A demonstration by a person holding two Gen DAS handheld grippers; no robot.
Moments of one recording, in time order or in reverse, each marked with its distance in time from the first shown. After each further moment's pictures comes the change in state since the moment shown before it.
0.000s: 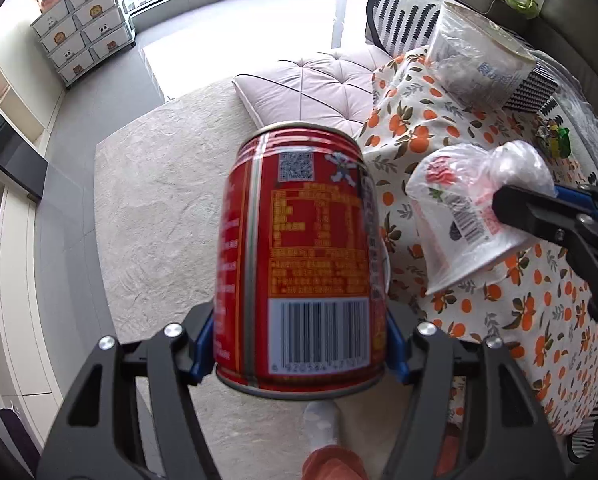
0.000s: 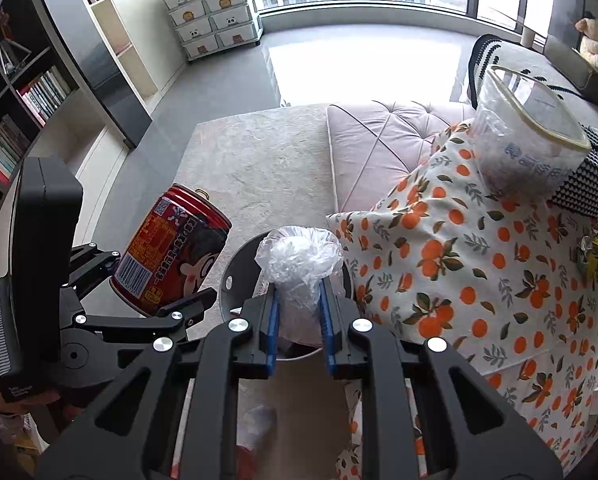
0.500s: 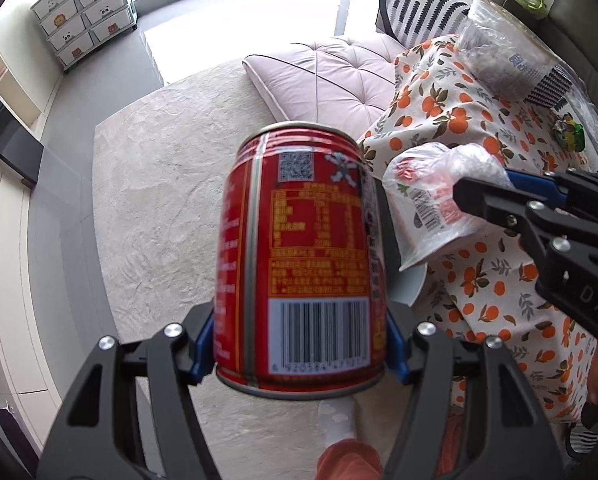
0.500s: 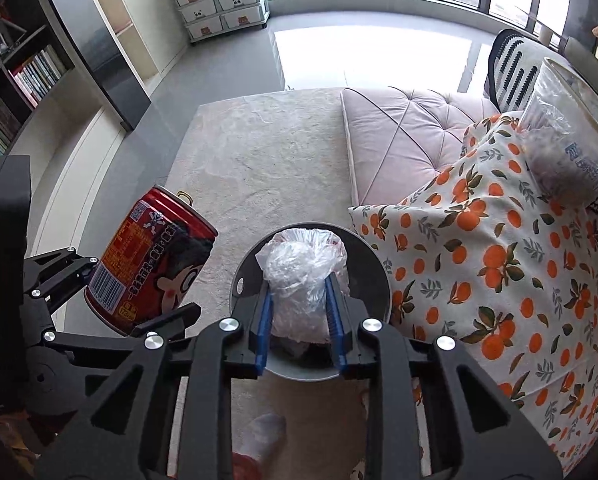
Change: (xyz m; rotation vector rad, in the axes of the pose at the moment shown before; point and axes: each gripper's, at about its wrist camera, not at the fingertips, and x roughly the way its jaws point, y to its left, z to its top) left arm 0.029 0.049 -0.020 -0.016 0.036 -0.025; right arm 0.066 0.044 0.001 -0.024 0.050 -0.018
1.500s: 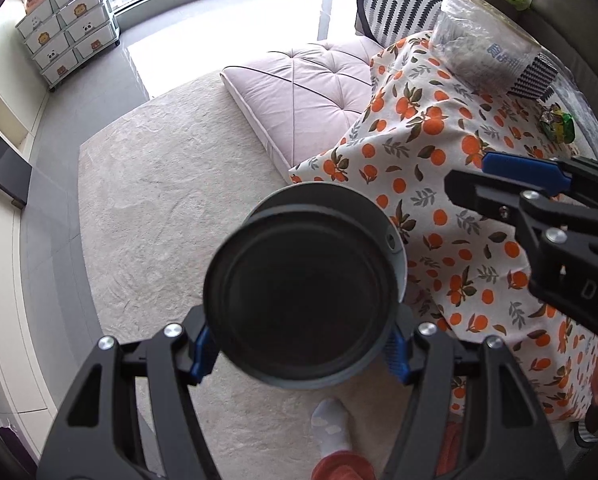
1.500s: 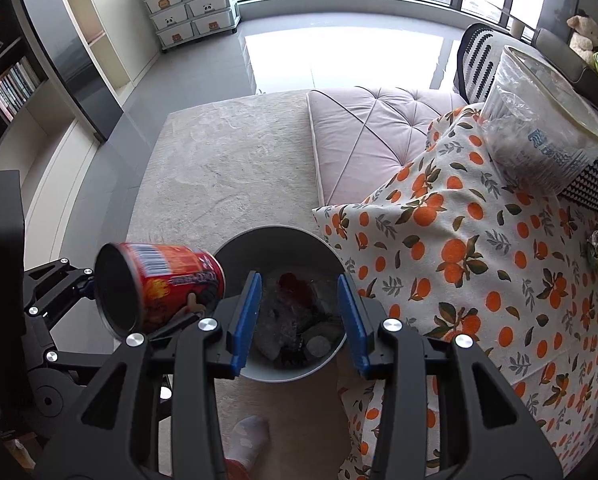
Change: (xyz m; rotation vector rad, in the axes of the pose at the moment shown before) left arm 0.010 -0.036 0.011 0.060 -0.031 -0.018; right arm -0.011 -0.028 0.000 0.052 -0.015 -0.089
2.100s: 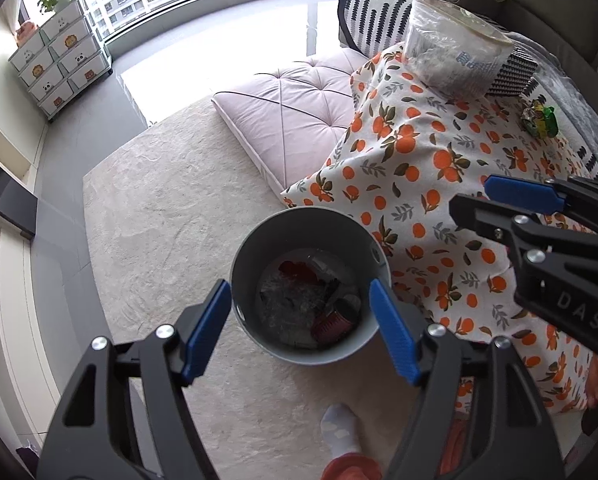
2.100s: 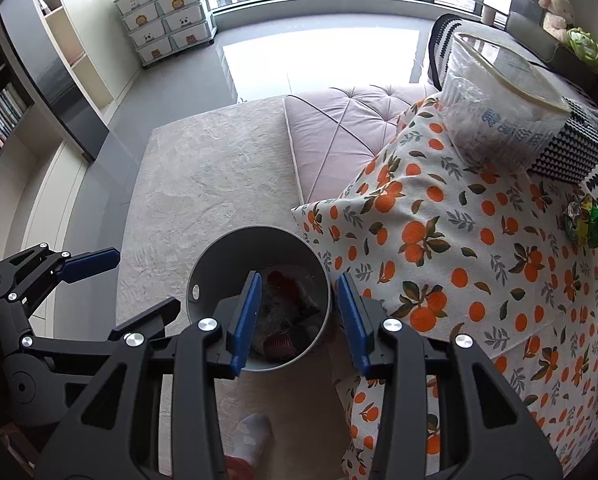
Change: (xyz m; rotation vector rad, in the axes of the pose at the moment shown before) left arm -0.036 -0.027 0.017 0.082 -0.045 0.021; right arm -0.029 -0.031 -0.011 0.095 -0.018 -0.032
